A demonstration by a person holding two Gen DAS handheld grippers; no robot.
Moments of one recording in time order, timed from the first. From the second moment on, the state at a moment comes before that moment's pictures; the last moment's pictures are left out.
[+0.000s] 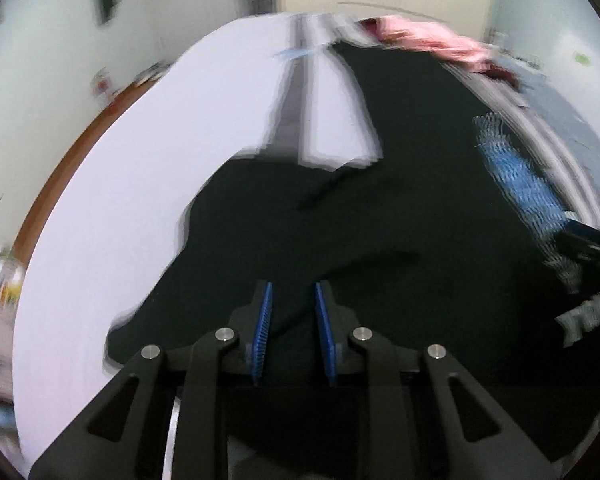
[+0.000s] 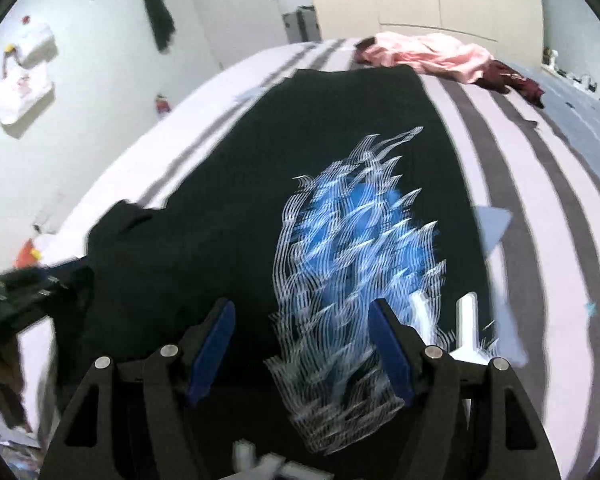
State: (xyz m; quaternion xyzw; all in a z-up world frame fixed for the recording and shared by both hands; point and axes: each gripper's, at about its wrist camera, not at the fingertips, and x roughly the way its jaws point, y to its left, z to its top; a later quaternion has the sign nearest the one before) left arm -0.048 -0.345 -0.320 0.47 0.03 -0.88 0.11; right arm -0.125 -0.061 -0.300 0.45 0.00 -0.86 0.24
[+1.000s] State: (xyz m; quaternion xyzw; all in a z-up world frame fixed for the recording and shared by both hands) left arm -0.148 -0.370 -0.337 0.46 0.05 -0.88 0.11; right arm -0.062 -0.008 -0.274 0.40 0.02 -0.87 0.27
